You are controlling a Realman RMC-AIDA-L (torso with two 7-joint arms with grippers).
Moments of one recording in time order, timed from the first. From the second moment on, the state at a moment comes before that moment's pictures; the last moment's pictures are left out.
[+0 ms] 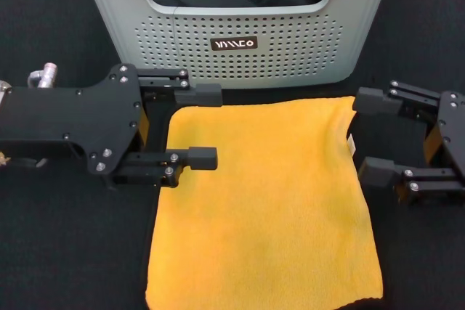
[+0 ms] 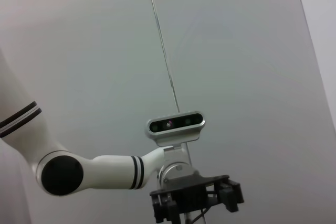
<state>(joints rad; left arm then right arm) -0.40 -1.99 1.01 0.84 1.49 2.01 -1.29 0.26 2.00 -1.30 -0.95 1.93 1.78 -1.74</state>
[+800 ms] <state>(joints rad) -0.39 -2.00 1.01 0.84 1.49 2.01 -1.29 0.30 2.00 -1.33 -0.93 1.92 1.78 -1.69</state>
